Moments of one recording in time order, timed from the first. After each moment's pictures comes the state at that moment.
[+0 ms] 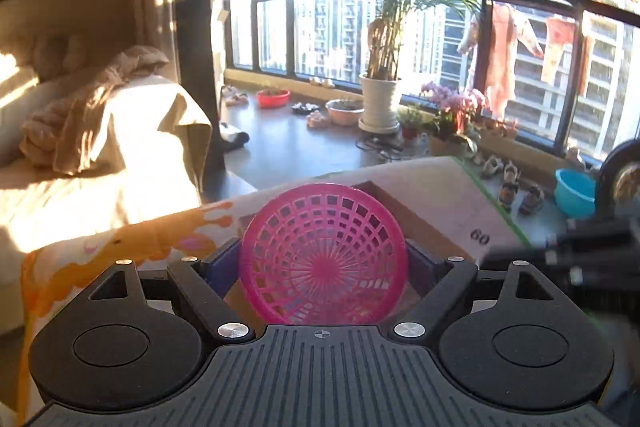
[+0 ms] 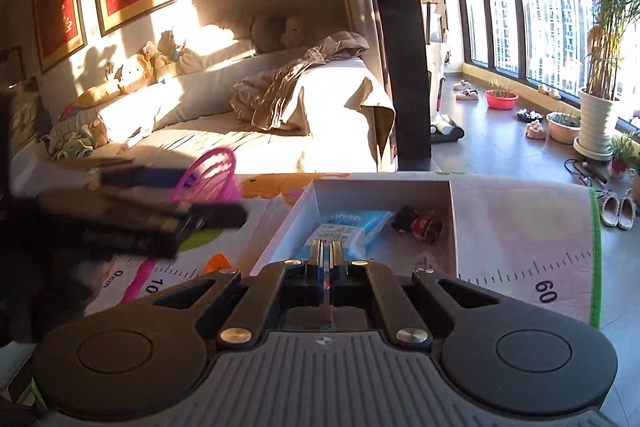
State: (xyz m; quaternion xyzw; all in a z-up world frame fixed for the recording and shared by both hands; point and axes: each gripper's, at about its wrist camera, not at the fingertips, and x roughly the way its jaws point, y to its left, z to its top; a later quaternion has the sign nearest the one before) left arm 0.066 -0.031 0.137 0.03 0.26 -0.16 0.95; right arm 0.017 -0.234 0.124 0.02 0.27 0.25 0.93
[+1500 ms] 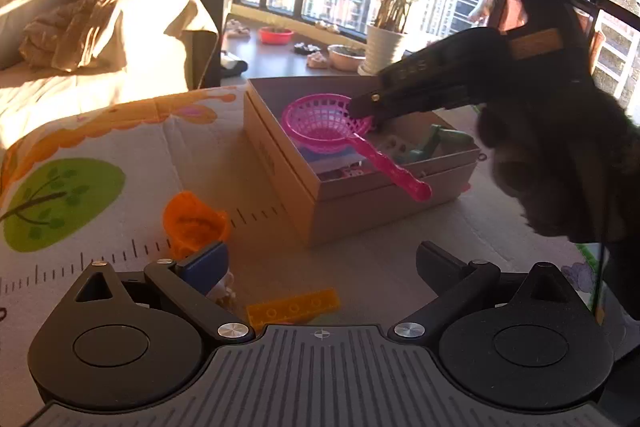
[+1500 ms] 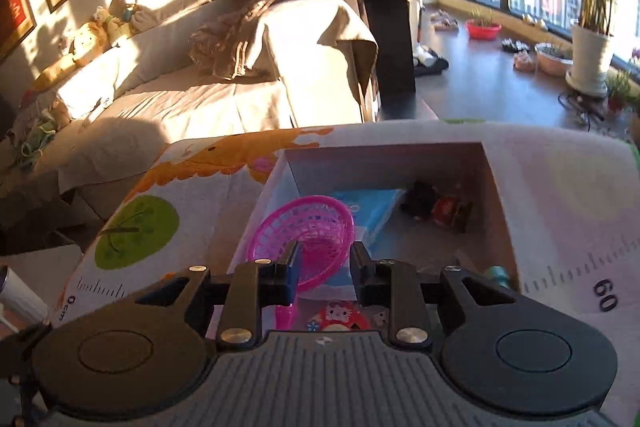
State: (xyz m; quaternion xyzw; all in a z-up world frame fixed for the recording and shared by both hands) left arm 0.006 0.007 0.052 -0.02 0.34 -0.16 0.93; right arm 0.133 -0.172 0.081 0.04 0.38 0.20 0.90
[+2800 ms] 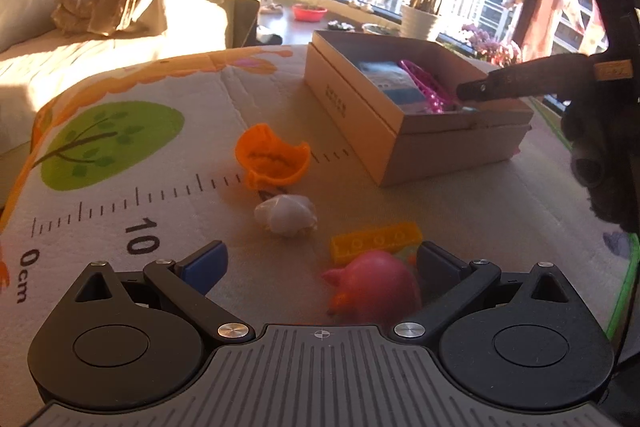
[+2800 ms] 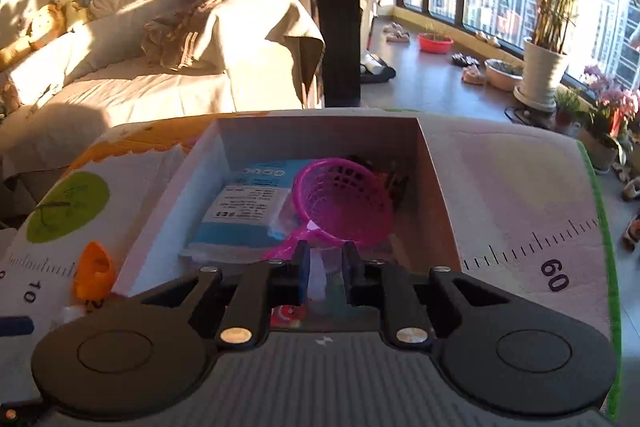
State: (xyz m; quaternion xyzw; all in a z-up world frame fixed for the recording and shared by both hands) left arm -0.014 0.046 0.024 -0.01 0.37 -0.12 0.92; right arm 0.099 -0.186 0.057 -0.02 0.34 0.14 0.93
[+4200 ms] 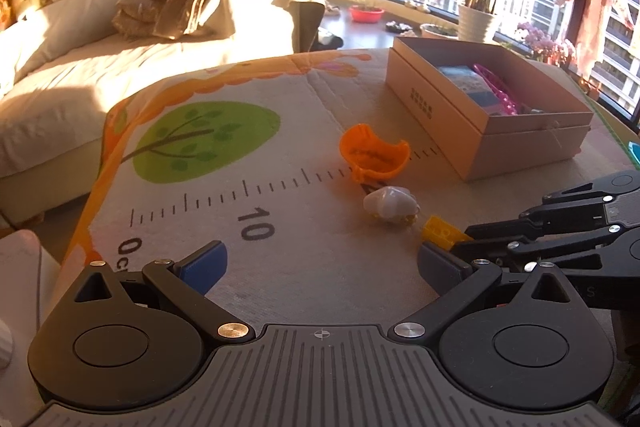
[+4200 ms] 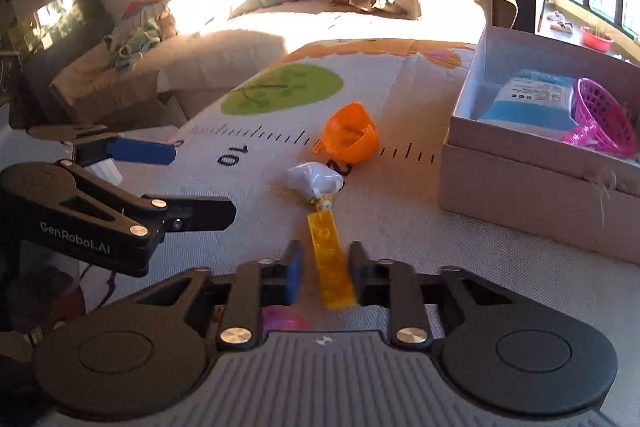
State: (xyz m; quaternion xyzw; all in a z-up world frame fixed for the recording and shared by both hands) left arm -0.027 0.082 0.037 0.01 0.37 -0.02 0.93; right arm 0.014 -0.095 0.013 -0.04 0.38 0.36 0.85
